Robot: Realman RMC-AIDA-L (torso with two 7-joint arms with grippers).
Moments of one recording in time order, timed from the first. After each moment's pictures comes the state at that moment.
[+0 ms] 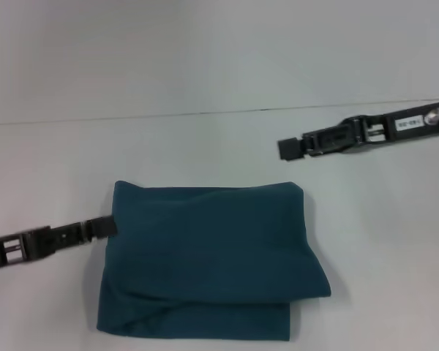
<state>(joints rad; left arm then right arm) -0.50 -2.06 0.38 0.71 2.10 1.88 -1.96 0.79 1.92 -0.66 -0.70 -2.05 -1.78 2.25</state>
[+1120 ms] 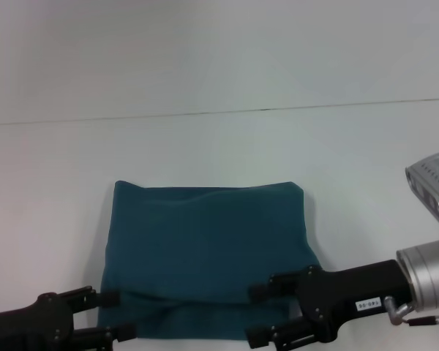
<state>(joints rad) -0.38 -2.12 0.48 0.72 2.18 1.84 -1.53 0.61 2.09 -0.75 -0.54 -2.14 -1.74 1.53</state>
